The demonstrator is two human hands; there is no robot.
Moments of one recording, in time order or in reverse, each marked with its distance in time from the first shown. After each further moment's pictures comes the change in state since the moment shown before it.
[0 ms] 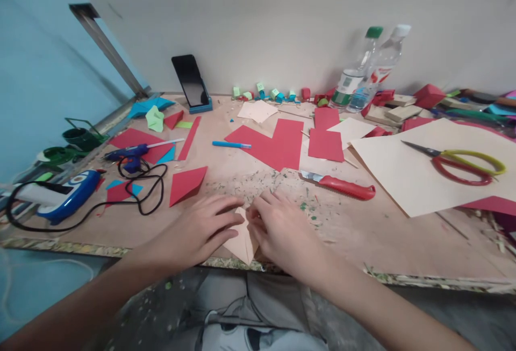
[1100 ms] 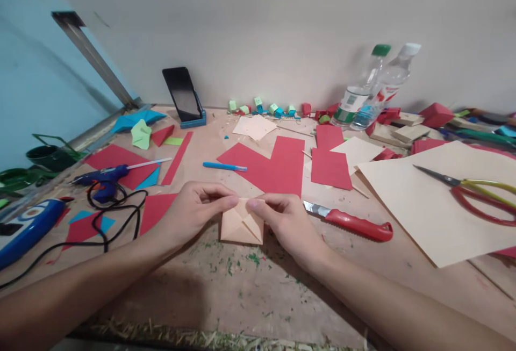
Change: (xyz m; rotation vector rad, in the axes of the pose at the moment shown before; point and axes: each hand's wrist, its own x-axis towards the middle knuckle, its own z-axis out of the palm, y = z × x) left_hand 0.088 -0.045 -0.015 -0.993 0.337 -0.419; right_hand 0.059 0.032 -0.018 1.040 0.089 0.518
